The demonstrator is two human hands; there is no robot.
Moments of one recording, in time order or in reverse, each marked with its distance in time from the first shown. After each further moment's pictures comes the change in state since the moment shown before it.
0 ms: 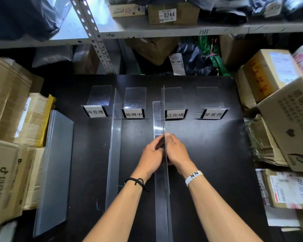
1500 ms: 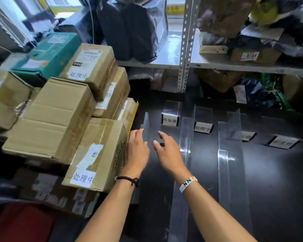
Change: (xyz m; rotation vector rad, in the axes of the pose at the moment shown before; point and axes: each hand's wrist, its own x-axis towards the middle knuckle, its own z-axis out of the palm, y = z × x) left_hand -0.113 0.001 -0.261 0.553 0.683 0.221; right_hand -0.116 -0.129 0.204 -0.273 -0.148 -0.535
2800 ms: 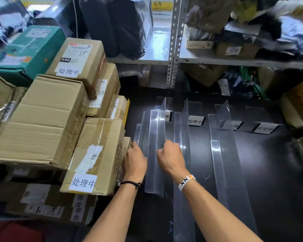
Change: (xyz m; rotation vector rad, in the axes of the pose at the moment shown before) left_hand -0.016 -0.056 0.018 0.229 -0.127 -0.102; right_hand -0.022 -0.010 0.030 -0.270 0.066 0.274
